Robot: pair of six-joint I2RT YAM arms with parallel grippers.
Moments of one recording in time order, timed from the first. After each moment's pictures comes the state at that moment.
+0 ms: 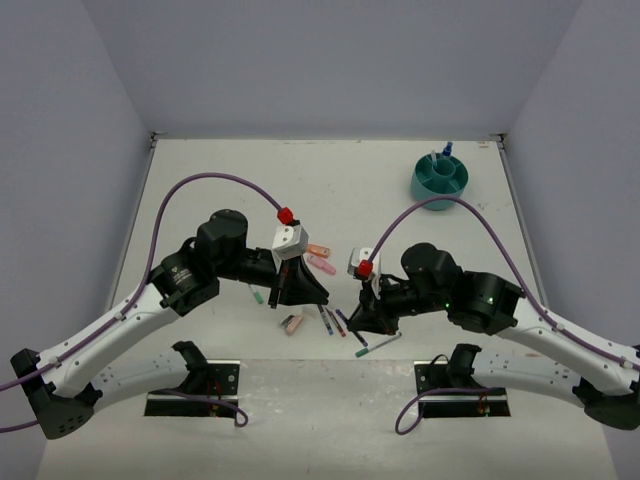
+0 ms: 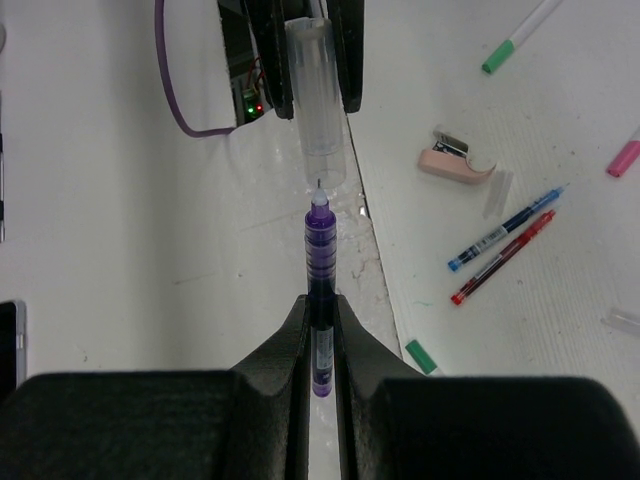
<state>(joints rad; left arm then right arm) -0.84 0.95 1.00 -0.34 0.83 -0.09 1.07 0.87 0.99 -0.69 -0.42 0.11</state>
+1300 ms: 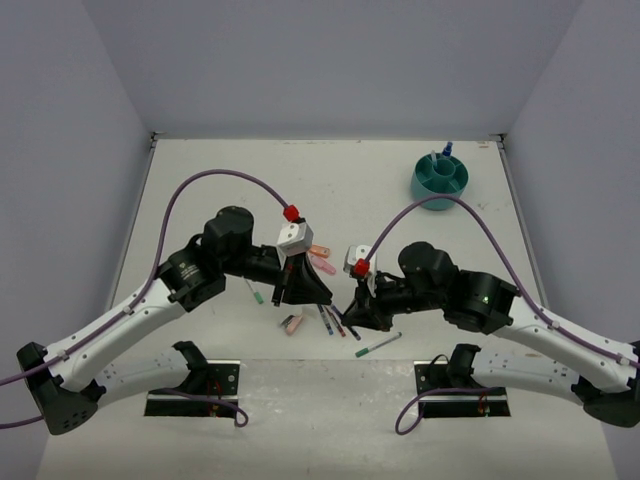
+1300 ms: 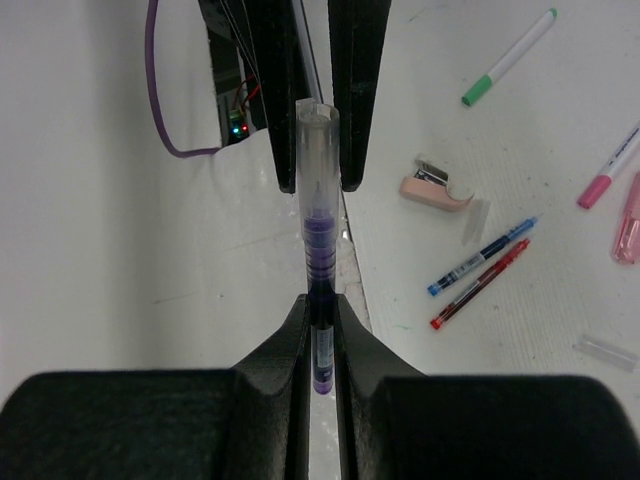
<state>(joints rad) -0.84 0.99 0.99 -0.30 0.88 -0.12 1.07 0.89 0.99 -0.63 -0.39 0.08</state>
